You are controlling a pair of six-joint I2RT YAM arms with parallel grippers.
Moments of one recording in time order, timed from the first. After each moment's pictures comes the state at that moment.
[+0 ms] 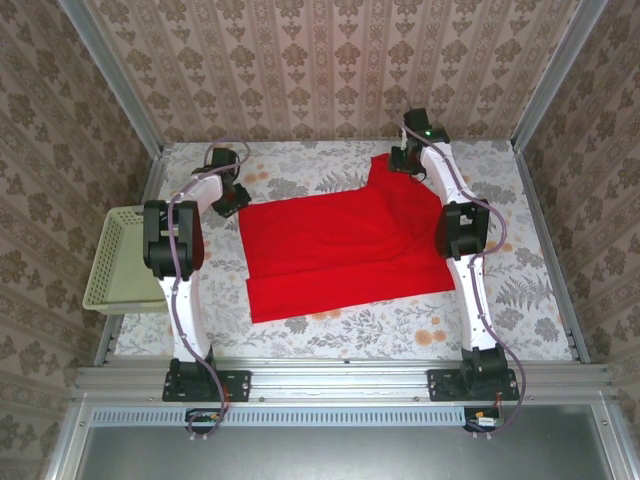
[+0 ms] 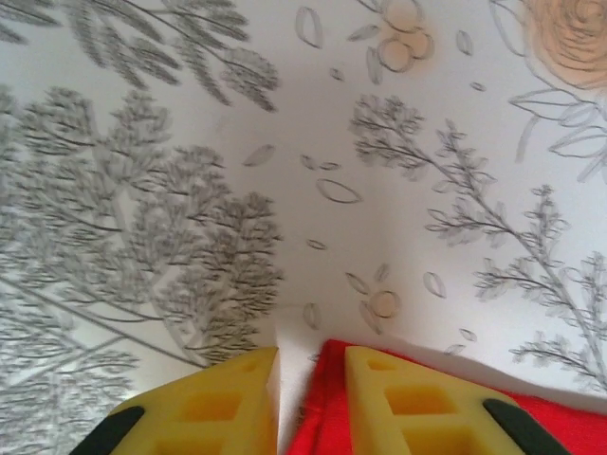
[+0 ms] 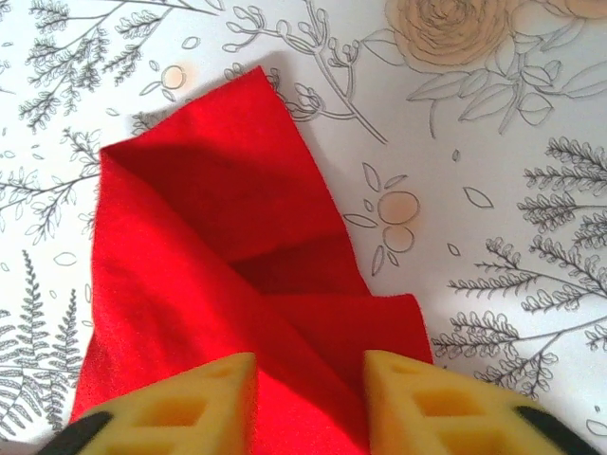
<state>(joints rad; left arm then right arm) -0.12 2.18 1.63 -0.62 -0.02 -0.57 0.10 2.72 2.68 -1.02 -0.08 0.22</state>
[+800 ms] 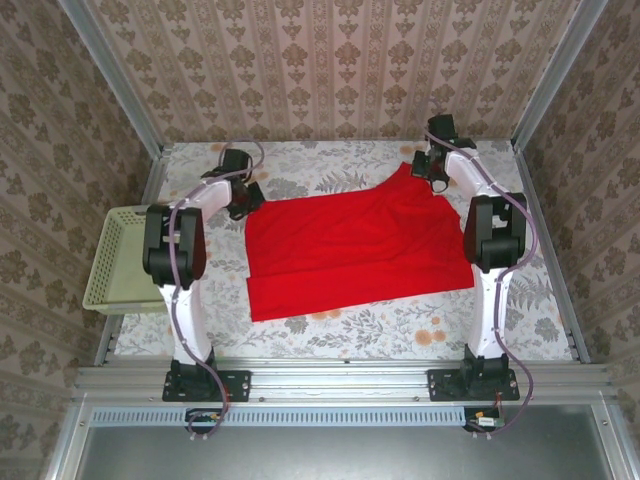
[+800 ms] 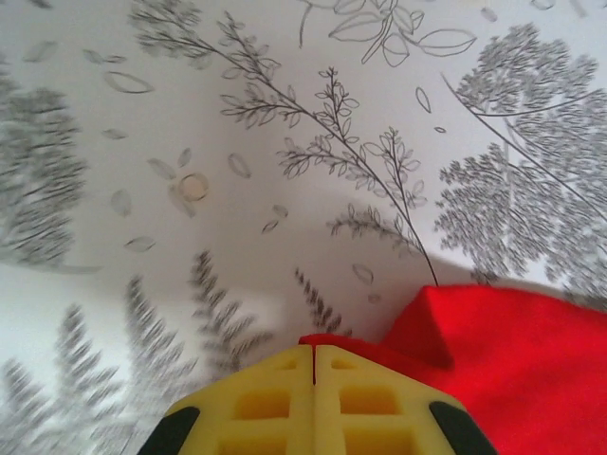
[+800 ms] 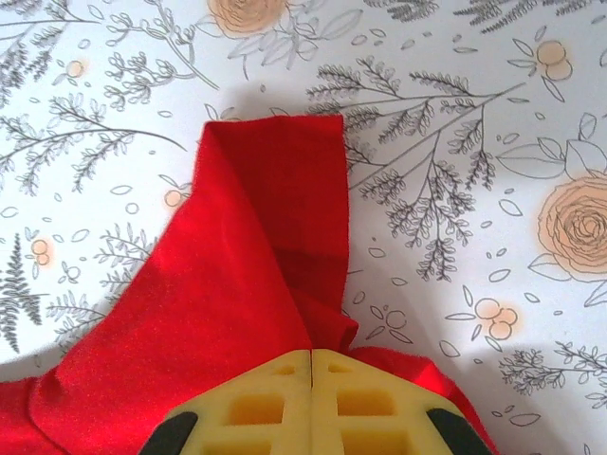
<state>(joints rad) -0.20 2.05 1.50 -0.54 0.05 -0.57 0.03 2.26 1.95 -0.70 -0.01 0.27</state>
